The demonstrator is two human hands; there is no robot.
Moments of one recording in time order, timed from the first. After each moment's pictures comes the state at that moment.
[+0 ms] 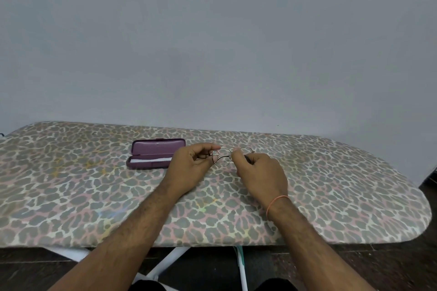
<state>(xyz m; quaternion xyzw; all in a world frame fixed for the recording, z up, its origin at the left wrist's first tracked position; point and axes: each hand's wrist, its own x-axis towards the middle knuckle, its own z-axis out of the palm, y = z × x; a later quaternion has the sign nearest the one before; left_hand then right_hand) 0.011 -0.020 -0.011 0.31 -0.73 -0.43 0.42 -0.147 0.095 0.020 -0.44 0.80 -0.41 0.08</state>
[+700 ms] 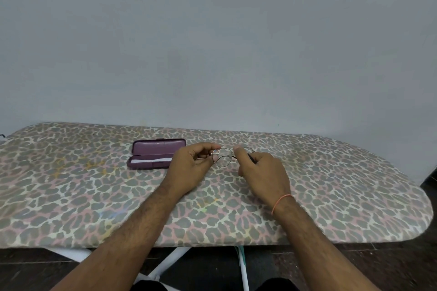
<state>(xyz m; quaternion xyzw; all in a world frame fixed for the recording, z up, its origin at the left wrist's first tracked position) 0.011 -0.020 -0.011 0.31 -0.73 -0.43 0.43 -0.152 0.099 0.024 -0.45 0.78 -0.42 0.11</state>
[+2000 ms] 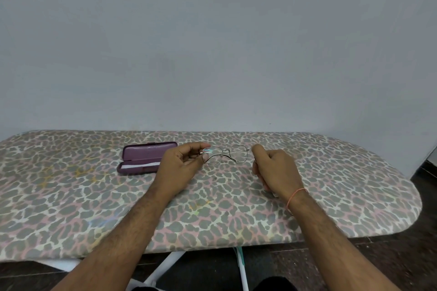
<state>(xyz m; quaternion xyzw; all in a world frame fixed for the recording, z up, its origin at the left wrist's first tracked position) 0.011 -0.022 -0.010 0.28 -0.70 -0.48 0.45 -0.198 0.114 0.028 -0.42 0.77 -0.46 0.15</state>
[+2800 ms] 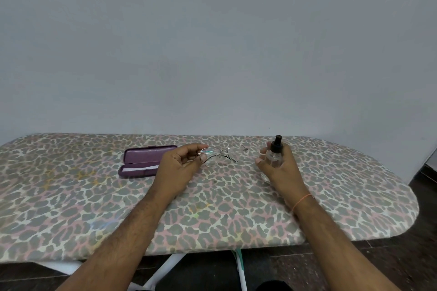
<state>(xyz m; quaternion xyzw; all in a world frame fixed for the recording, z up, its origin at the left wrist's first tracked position) 0.013 -0.014 0.000 0.29 -0.68 -0.49 0.47 -0.234 0.109 -0.008 -0.41 0.63 -0.62 0.23</state>
